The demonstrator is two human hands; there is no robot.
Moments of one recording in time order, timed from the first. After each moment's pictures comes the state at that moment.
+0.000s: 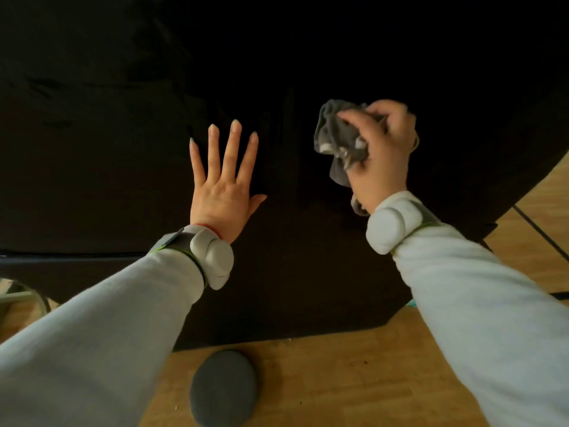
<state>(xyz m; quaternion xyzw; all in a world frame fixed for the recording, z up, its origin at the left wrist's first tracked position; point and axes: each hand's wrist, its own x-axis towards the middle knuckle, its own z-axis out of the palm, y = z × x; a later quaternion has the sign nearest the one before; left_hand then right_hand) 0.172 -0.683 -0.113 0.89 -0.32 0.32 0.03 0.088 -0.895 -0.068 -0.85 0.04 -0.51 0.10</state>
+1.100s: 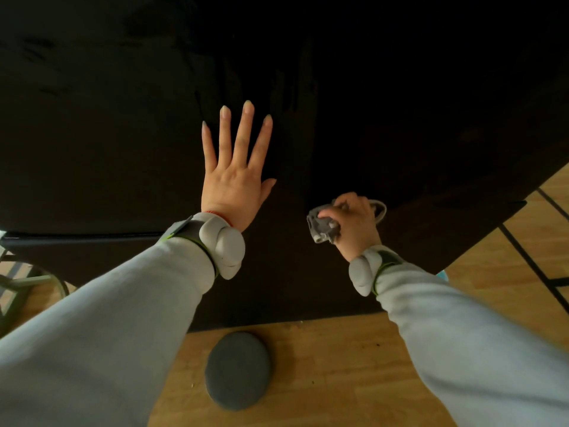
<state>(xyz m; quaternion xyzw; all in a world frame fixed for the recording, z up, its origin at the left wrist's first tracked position) 0.167 -0.676 -0.125 0.89 -0.34 0.31 0.04 0.064 -0.866 -0.207 -0.97 0.06 -0.21 0.12</state>
